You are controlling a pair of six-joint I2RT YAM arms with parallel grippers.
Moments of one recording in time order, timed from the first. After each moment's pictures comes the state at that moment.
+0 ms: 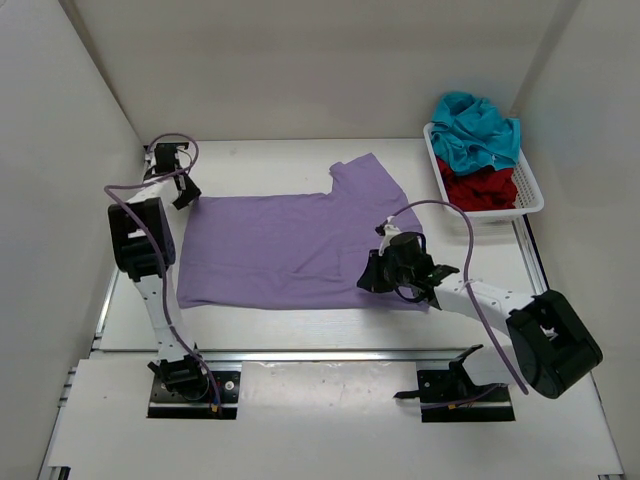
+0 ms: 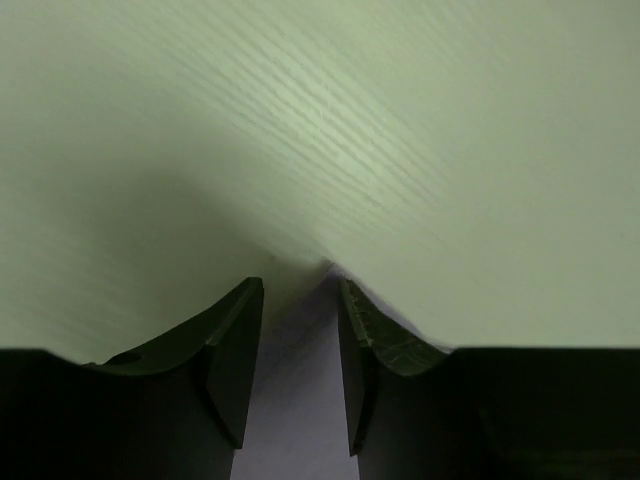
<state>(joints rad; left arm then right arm) 0.17 2.20 1.61 -0.29 -0.10 -0.47 0.56 1.31 0.54 0.04 -0.26 0.47</state>
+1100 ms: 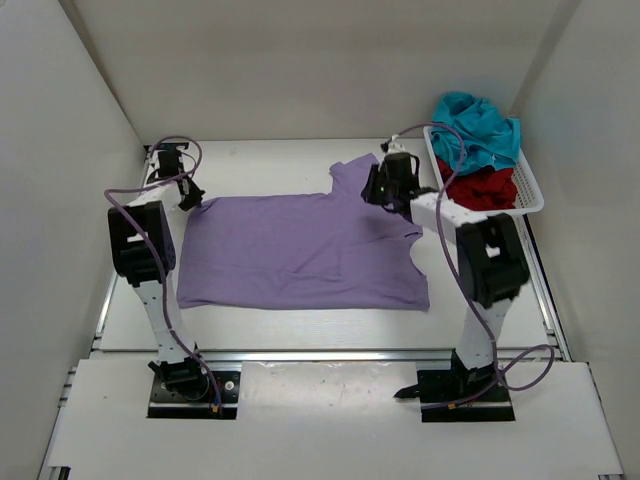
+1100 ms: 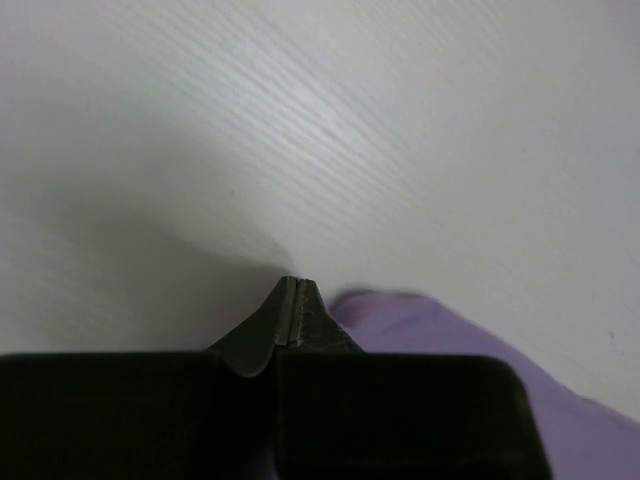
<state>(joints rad) 0.15 2.16 1.55 -0.28 -0.07 -0.51 0.35 1.82 1.18 0.04 -0.09 0.39</state>
